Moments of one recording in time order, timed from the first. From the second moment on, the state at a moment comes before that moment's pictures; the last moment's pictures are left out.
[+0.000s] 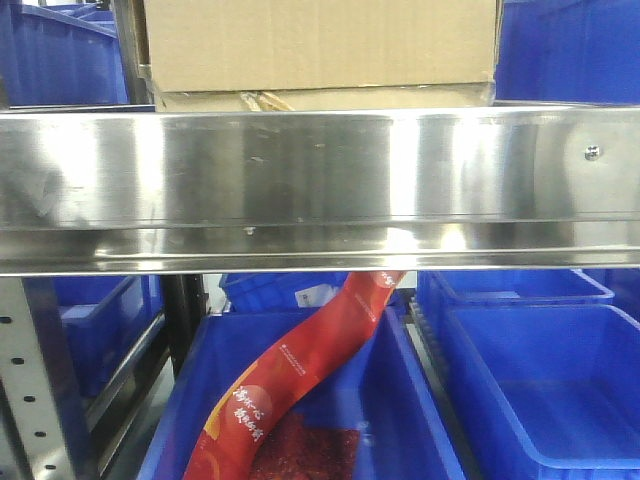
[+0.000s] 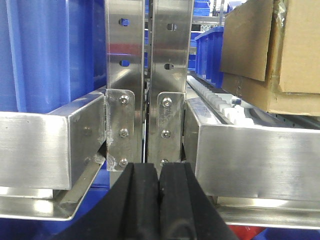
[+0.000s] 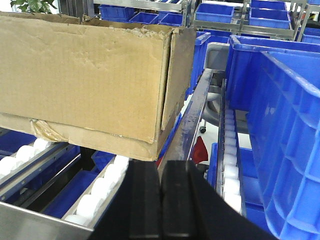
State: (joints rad) left arm 0.07 0.01 0.00 -0.05 0.08 0.03; right arm 0.29 0.60 -0.56 0.12 0.17 -0.12
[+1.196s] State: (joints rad) left arm 0.06 0.01 0.00 -0.05 0.07 0.03; right arm 0.04 0.20 -0.17 0.10 0.10 -0.10
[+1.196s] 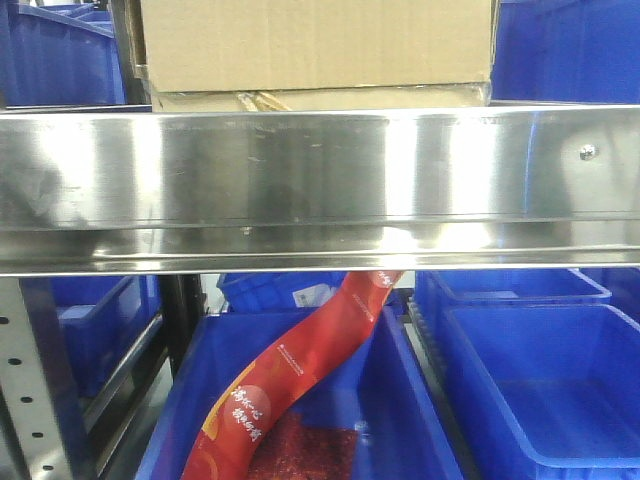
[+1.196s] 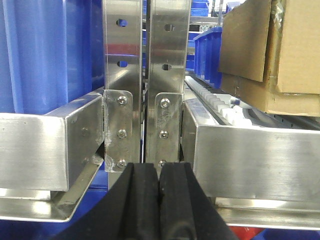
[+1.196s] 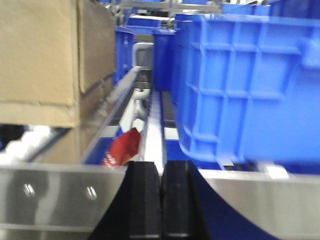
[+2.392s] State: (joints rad) left arm 0.06 0.01 0.00 -0.05 0.07 0.03; right arm 0.00 0.00 0.00 0.09 0.06 -0.09
